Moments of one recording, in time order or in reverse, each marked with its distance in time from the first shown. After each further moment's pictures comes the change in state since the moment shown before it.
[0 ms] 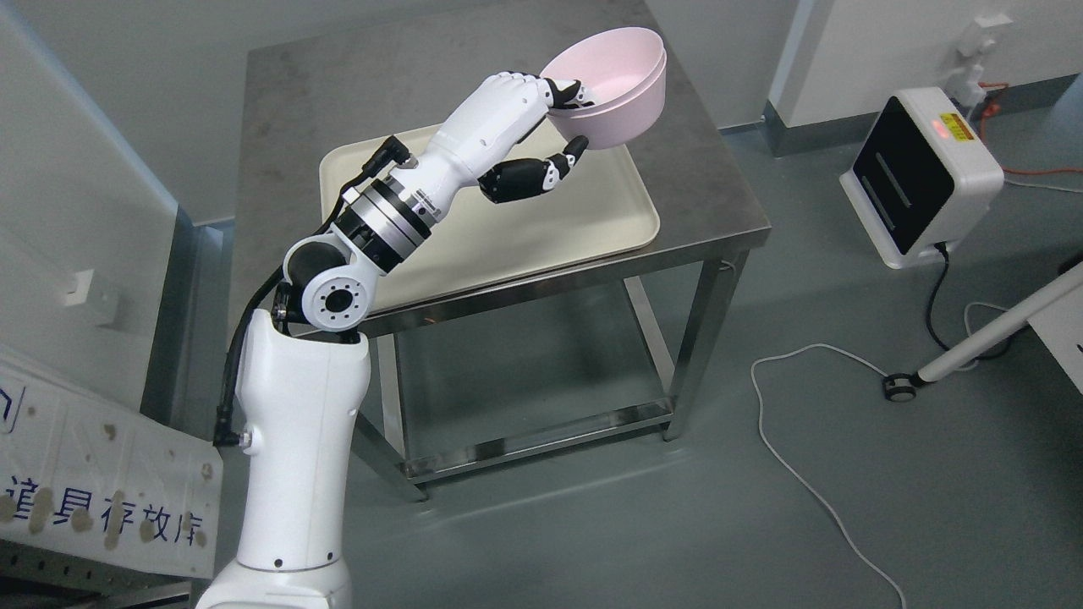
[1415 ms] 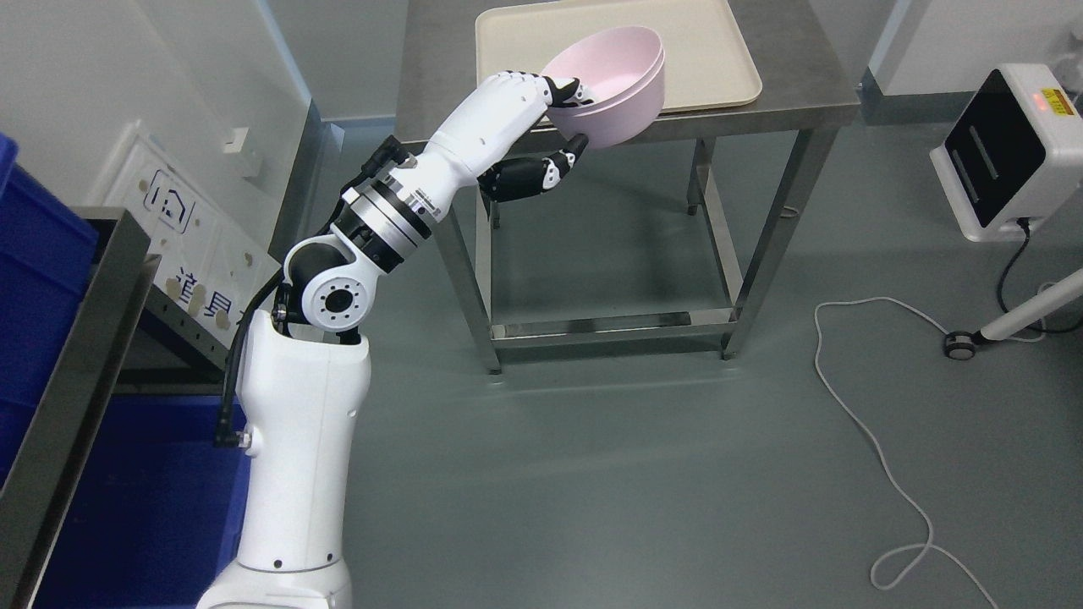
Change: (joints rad) left arm 0.001 0.000 -0.004 -0.003 0.017 0.004 0.001; right arm 0.000 0.000 0.000 0.000 0.000 0.000 -0.005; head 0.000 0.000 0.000
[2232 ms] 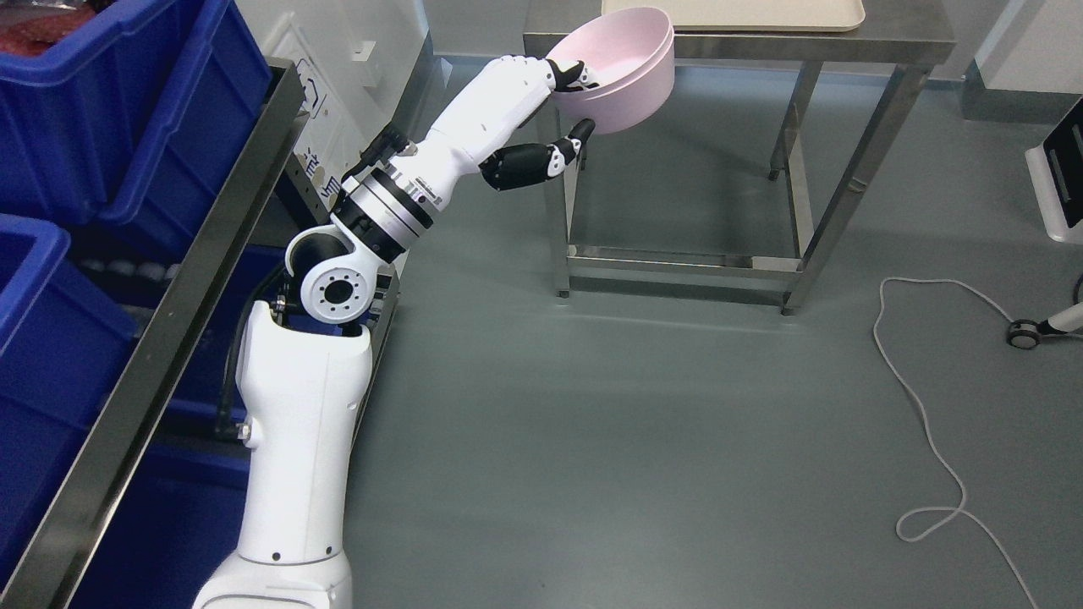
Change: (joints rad) left arm -0.021 0.000 -0.010 -0.001 0.032 0.008 0.005; right arm 0.000 0.000 0.000 0.000 0.000 0.000 0.003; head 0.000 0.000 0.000
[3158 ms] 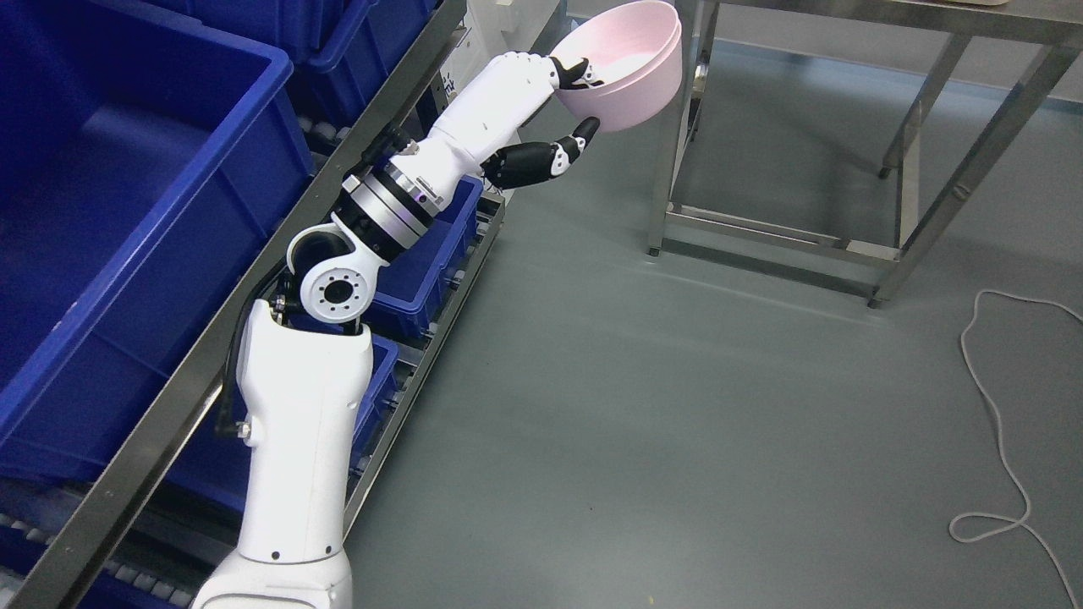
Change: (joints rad) left arm -0.002 0.000 -0.005 -0.003 0.020 -0.009 0.003; right arm 0.000 0.000 0.000 0.000 0.000 0.000 0.003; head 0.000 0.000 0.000
